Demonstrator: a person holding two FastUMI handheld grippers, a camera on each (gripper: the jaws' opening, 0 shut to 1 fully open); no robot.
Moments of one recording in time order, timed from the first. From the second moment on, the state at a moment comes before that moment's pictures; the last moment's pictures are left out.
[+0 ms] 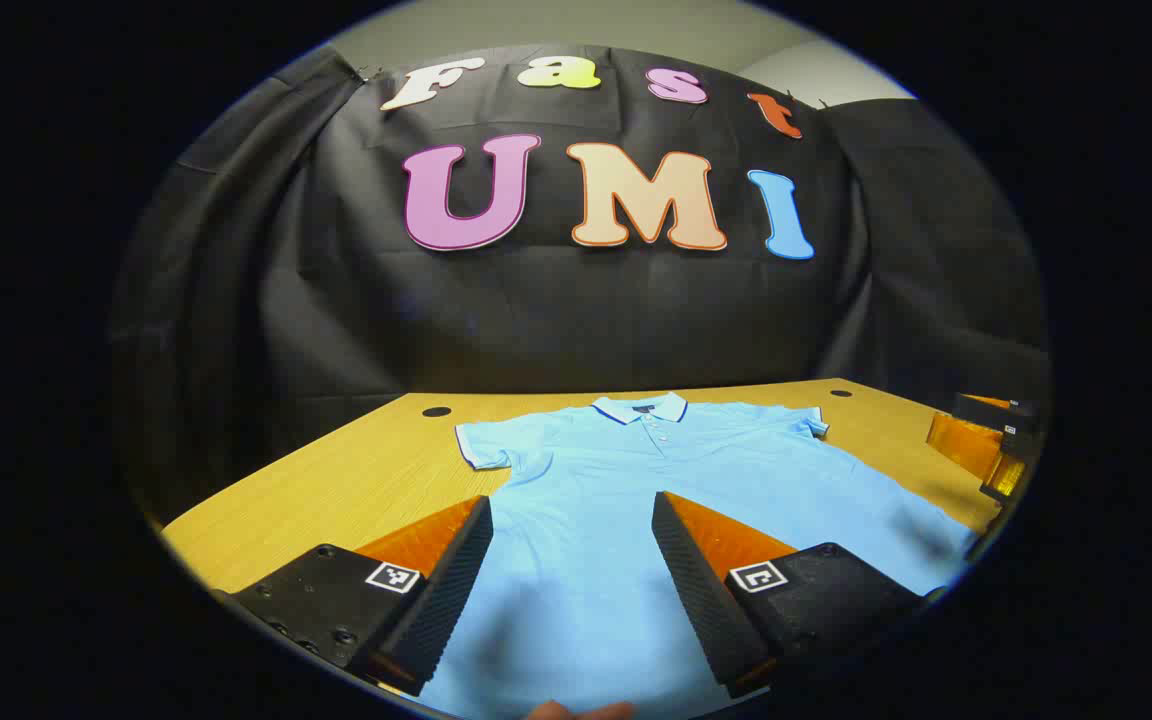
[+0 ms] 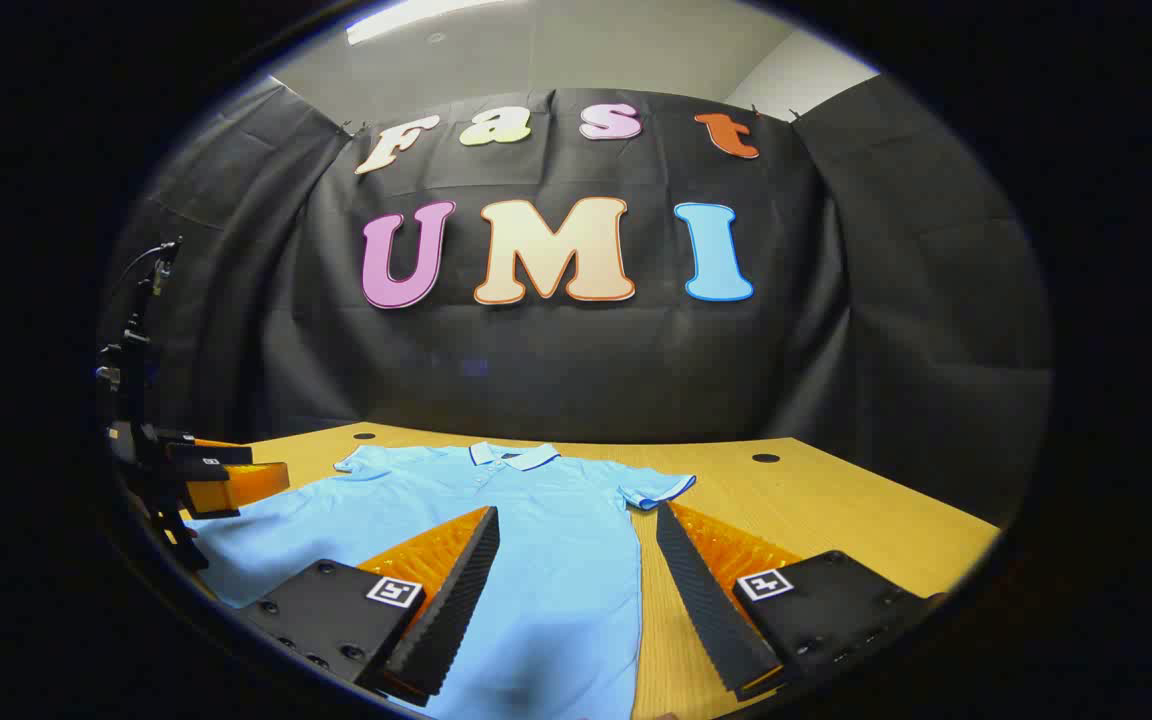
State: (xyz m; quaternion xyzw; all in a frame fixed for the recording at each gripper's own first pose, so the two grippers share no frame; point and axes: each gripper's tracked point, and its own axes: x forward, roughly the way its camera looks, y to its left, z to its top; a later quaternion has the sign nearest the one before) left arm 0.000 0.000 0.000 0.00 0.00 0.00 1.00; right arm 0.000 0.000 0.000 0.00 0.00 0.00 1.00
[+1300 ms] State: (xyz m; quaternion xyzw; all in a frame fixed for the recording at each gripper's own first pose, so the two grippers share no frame) left arm -0.002 0.000 0.000 -0.01 -0.01 0.00 1.00; right arm 0.057 -0.022 0.036 -0.04 0.09 0.03 0.99
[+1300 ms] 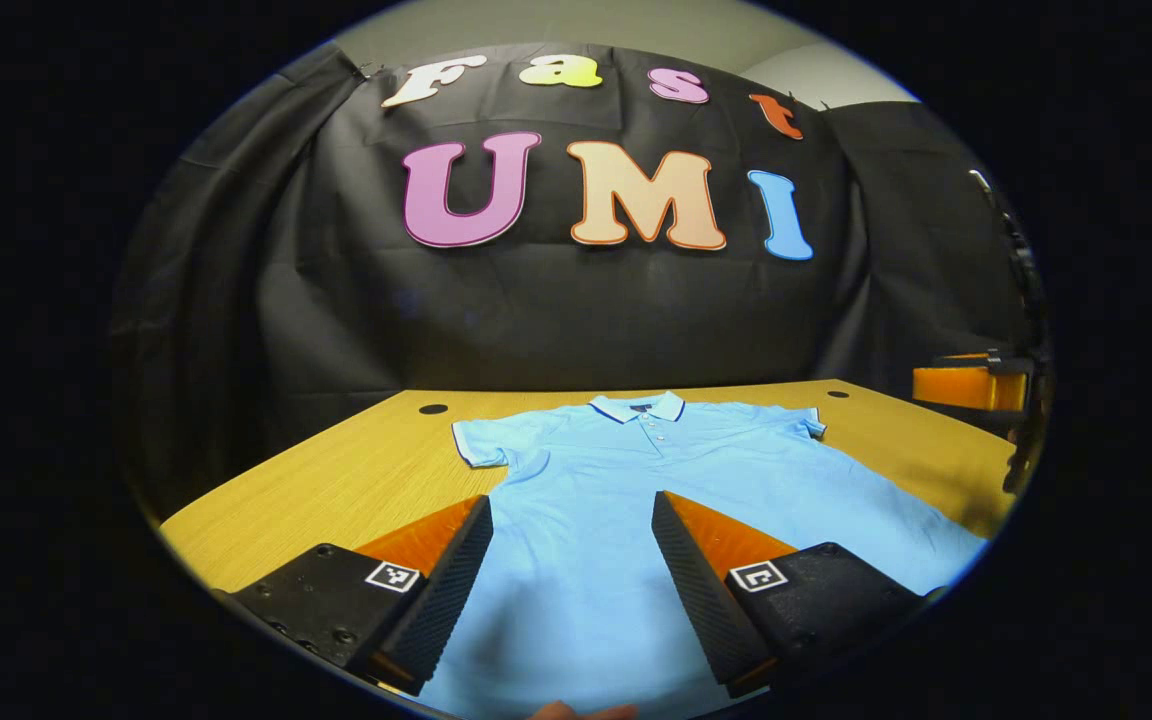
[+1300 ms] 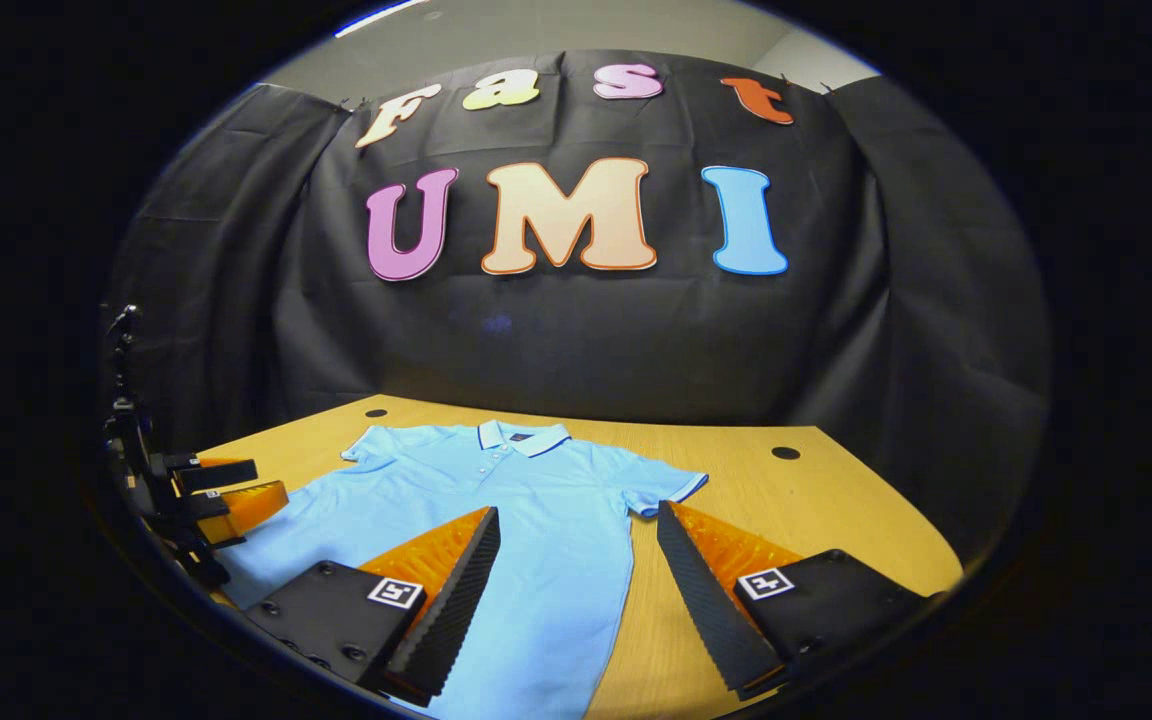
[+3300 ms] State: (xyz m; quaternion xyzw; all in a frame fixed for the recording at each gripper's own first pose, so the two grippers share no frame) left arm -0.002 -0.002 0.002 0.00 0.00 -0.01 1.00; right arm 0.299 -0.116 -0.109 0.03 0.33 -0.04 0.94
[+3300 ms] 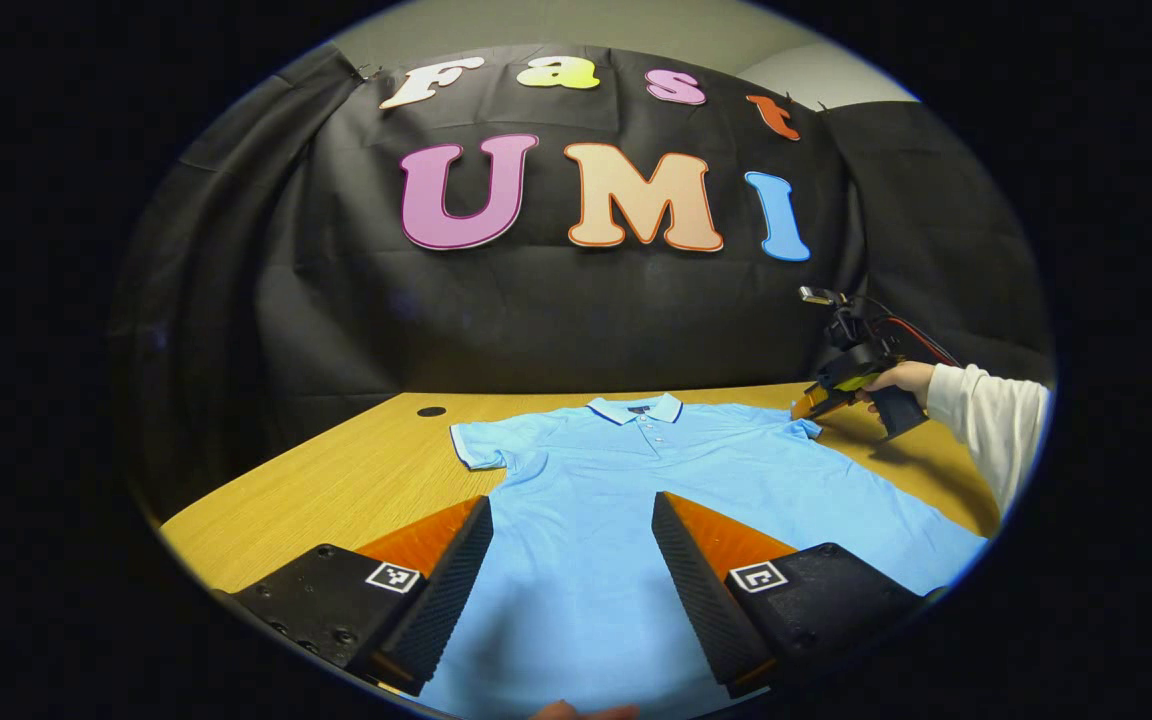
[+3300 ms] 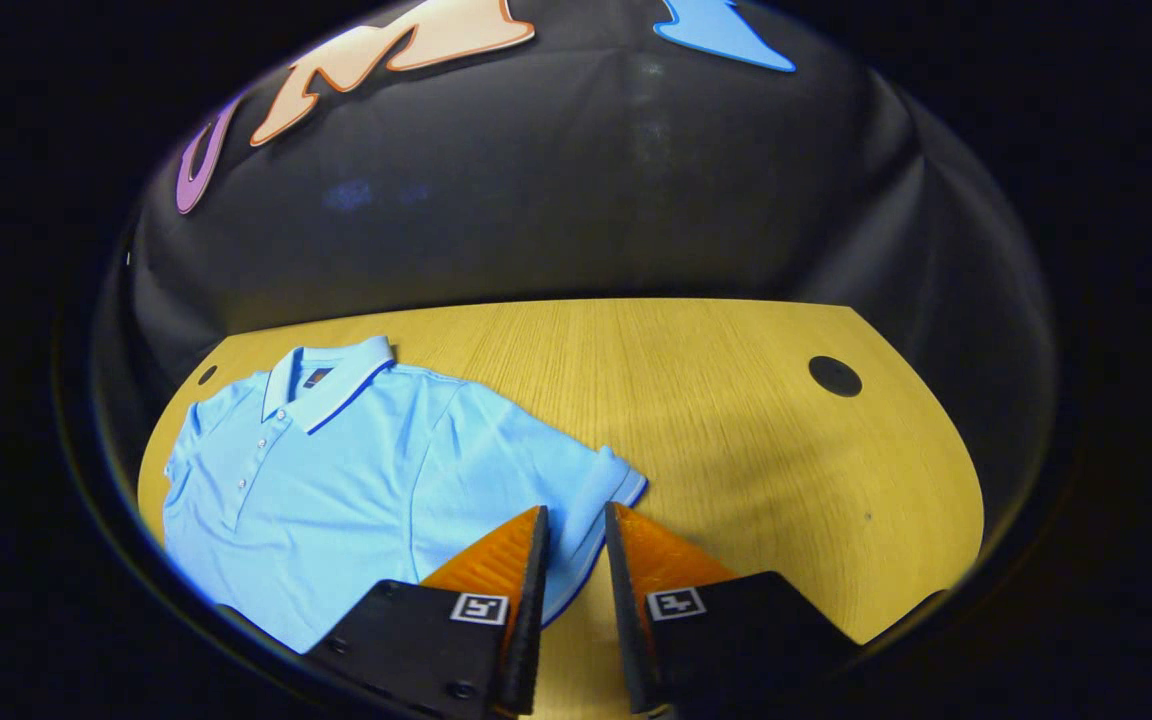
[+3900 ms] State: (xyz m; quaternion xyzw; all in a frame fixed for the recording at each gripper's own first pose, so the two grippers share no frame) left arm 0.000 -0.001 -0.001 0.00 0.00 -0.01 1.00; right arm 0.303 -0.062 -0.056 0.06 0.27 0.01 0.96
